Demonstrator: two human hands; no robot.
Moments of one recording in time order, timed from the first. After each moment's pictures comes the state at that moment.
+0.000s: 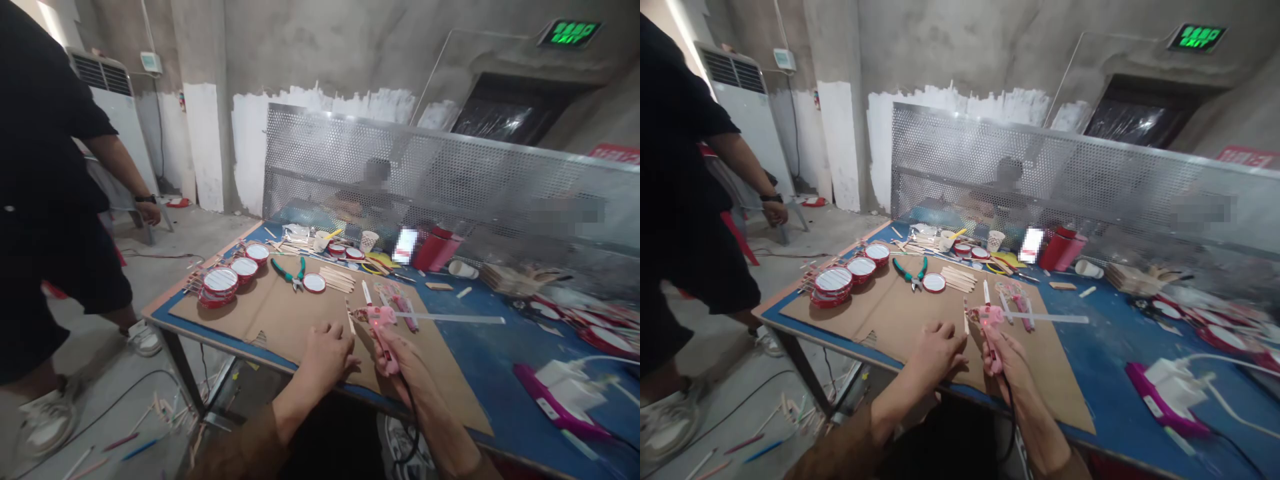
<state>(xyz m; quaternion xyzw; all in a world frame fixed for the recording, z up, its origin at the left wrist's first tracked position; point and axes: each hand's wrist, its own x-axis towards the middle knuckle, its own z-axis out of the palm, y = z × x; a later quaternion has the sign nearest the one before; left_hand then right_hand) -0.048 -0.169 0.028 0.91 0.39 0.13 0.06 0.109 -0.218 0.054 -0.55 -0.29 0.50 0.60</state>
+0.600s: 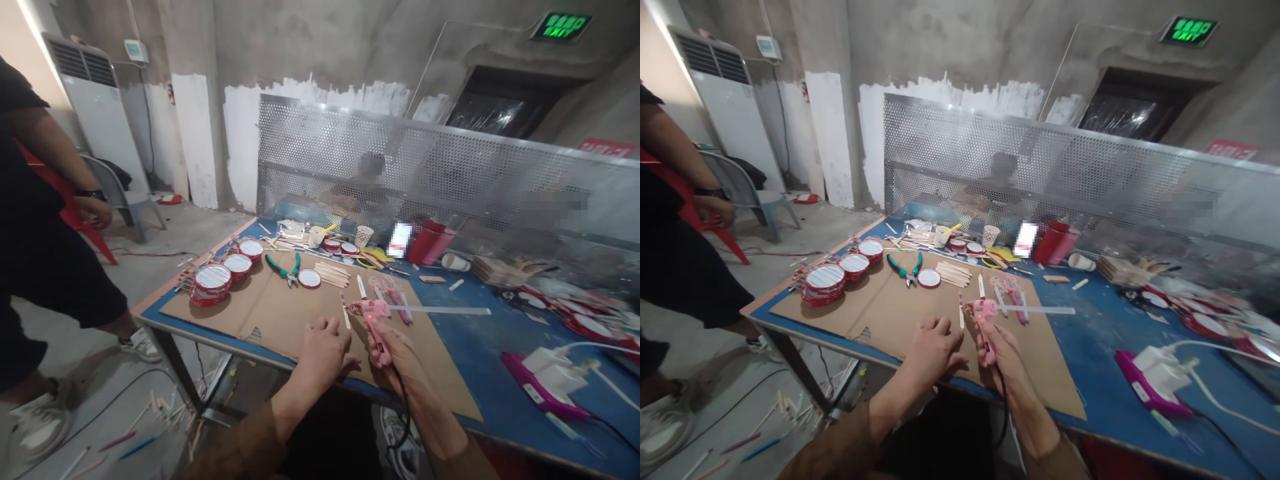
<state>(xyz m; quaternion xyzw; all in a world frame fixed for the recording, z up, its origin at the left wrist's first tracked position) -0.045 -0.178 0.041 0.90 0.42 0.11 0.10 0.110 -0.216 0.050 -0.55 -0.25 0.52 0.61</state>
